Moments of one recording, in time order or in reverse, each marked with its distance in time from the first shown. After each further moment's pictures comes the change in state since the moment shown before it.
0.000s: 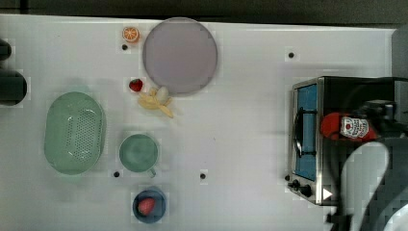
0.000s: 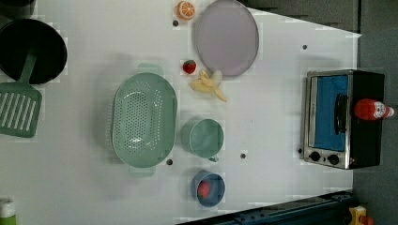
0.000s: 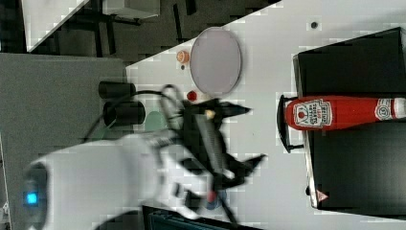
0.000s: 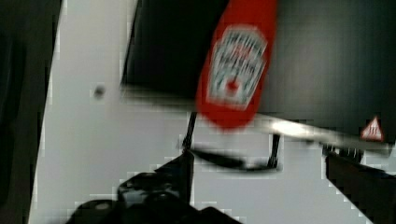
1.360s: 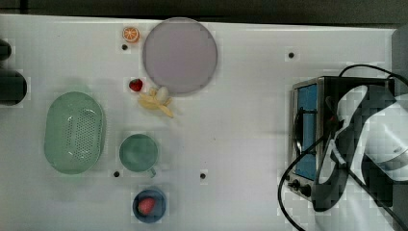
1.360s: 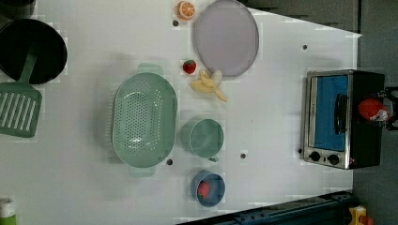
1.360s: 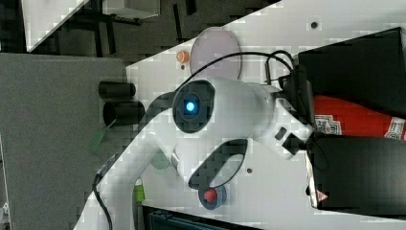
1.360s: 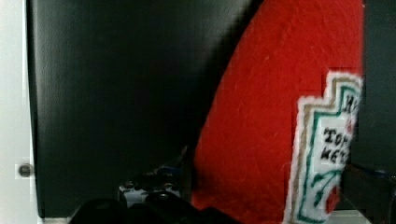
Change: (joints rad) arm -0.012 0.430 -0.079 0.114 0.212 0.110 0.001
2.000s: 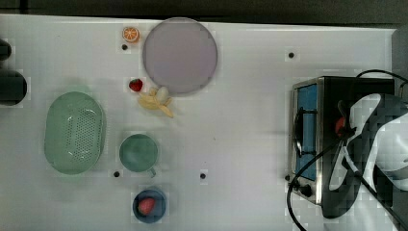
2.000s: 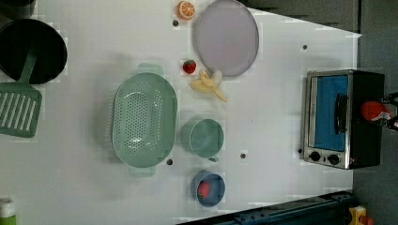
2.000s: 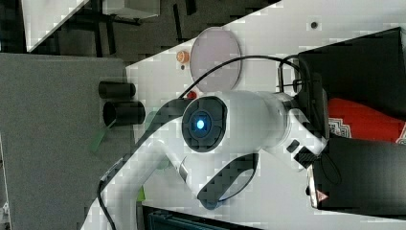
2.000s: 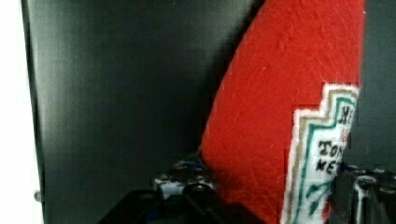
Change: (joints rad) arm -0.023 -0.014 -0.008 -0.022 0.010 0.052 0.006
